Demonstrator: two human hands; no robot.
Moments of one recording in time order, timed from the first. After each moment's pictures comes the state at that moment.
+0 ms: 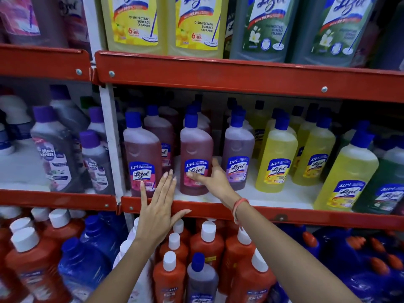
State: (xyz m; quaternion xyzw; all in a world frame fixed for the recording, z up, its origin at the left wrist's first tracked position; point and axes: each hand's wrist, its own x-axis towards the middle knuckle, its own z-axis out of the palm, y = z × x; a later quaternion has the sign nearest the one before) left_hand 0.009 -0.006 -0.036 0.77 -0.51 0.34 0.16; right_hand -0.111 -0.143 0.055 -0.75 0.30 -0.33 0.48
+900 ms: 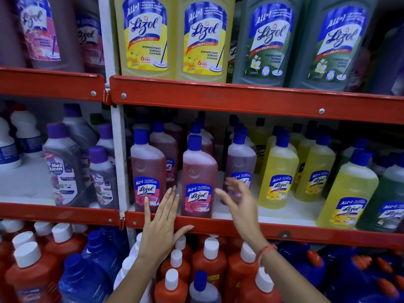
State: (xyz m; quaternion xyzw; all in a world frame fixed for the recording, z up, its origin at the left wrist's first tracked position) left_hand 0.011 -0.006 -0.039 0.77 -0.52 0.33 0.17; right_hand -0.170 -0.123 0.046 -0.73 0.28 -0.48 0.38
